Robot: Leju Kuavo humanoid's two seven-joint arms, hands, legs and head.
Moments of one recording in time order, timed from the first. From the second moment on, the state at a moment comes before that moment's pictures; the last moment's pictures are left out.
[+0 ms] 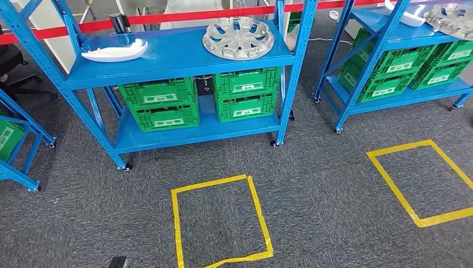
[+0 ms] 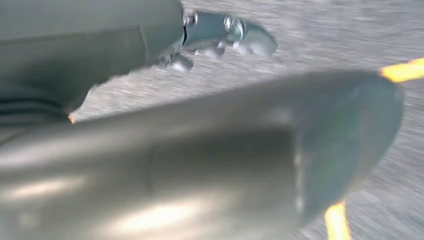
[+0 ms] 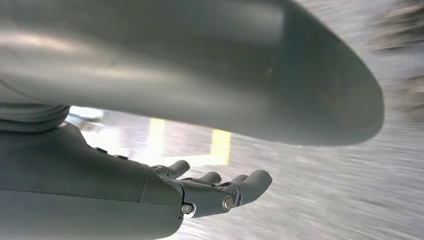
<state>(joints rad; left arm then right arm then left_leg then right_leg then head) 0.08 0.00 0.02 -0.52 0.00 0.00 0.00 0.25 0.00 0.00 -0.28 0.00 0.00 0.00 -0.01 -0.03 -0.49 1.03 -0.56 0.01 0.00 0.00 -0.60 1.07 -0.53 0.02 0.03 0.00</state>
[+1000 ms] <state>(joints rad) 0.04 -0.01 0.02 -0.56 0.00 0.00 0.00 0.29 0.00 0.00 -0.25 0.00 0.00 0.00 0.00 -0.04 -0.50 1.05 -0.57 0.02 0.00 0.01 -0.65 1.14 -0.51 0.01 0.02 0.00</state>
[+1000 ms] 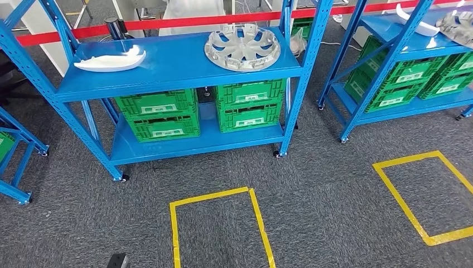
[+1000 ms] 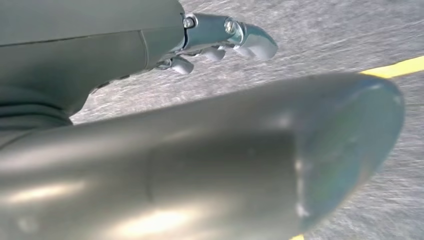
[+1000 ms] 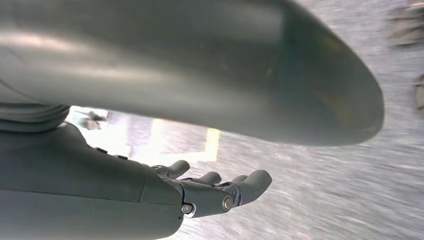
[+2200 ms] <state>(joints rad) 0.12 -0.03 0.09 -0.37 -0.13 0.07 -0.01 0.12 0.02 -0.19 -0.40 0.09 -0.02 -0.03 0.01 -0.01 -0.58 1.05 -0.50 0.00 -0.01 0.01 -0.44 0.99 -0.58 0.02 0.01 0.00</state>
